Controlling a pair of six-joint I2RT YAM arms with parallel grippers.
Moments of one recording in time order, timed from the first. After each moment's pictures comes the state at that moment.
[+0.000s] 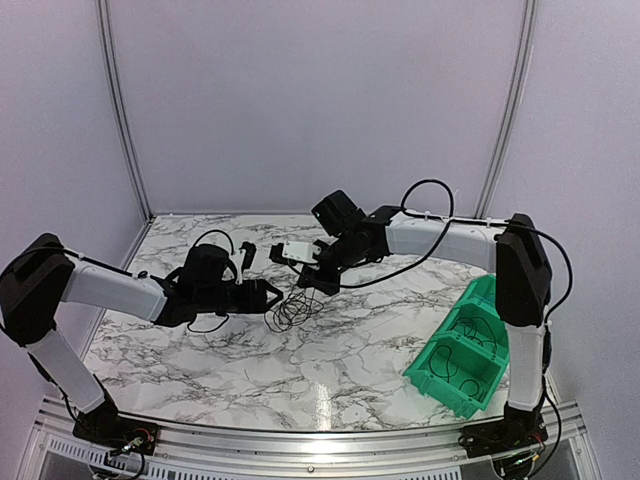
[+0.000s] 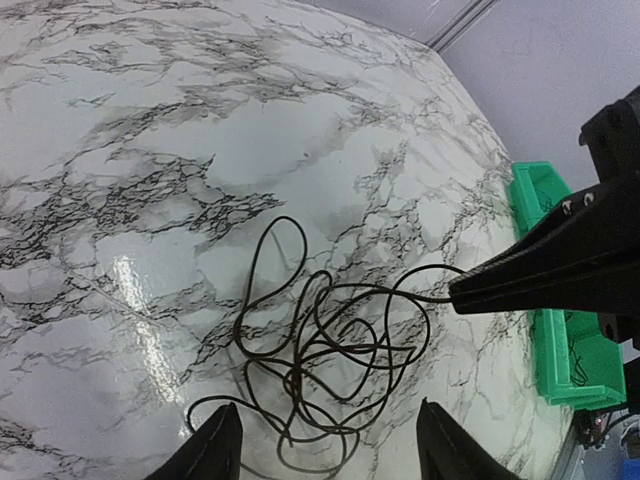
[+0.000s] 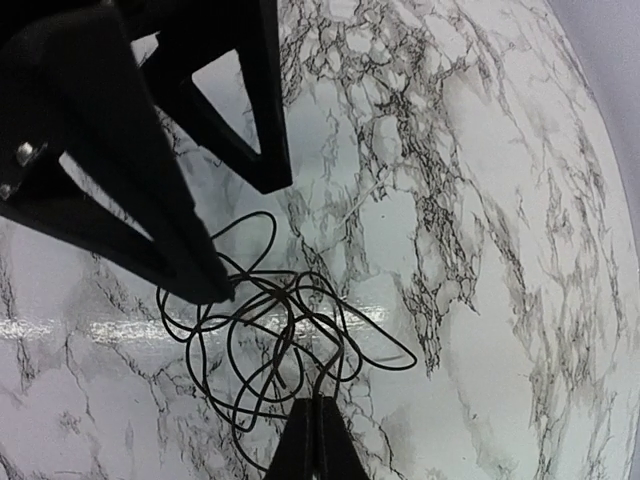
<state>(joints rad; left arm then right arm) -0.70 1.63 0.74 0.33 0.18 -0.55 0.82 2.06 1.70 -0.59 -0.26 -0.65</state>
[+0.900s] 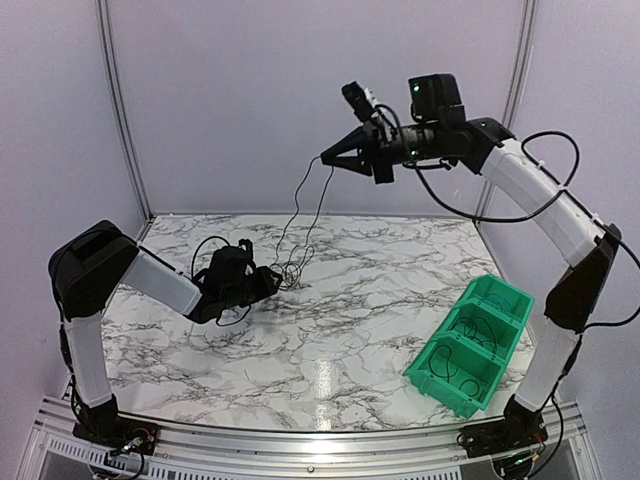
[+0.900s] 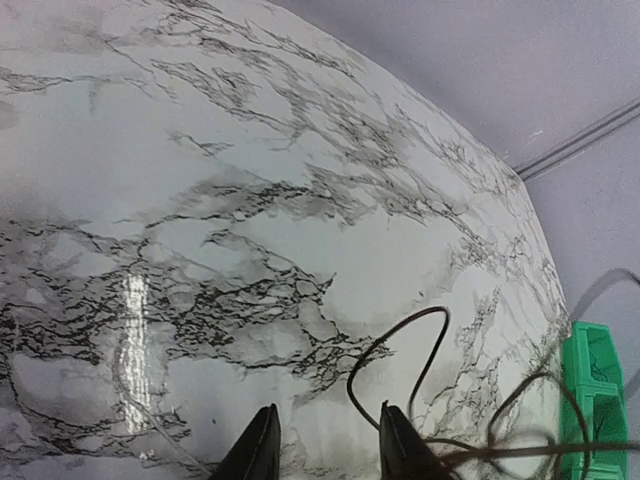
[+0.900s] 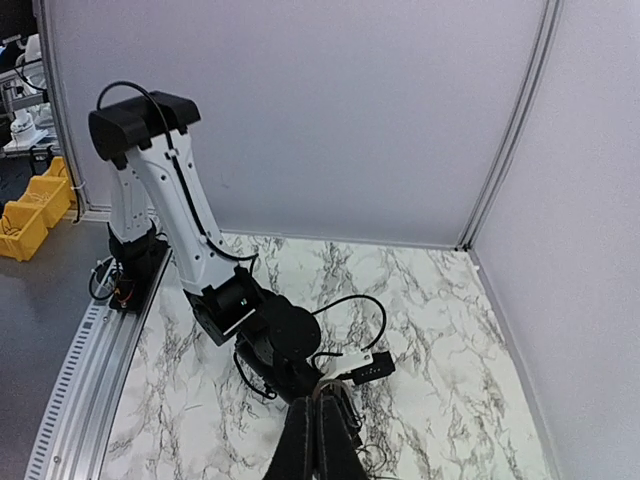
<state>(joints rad) -0.68 1.96 0.90 0.58 -0.06 -0.81 0.63 1.80 2.04 -0.66 -0.89 -0.43</state>
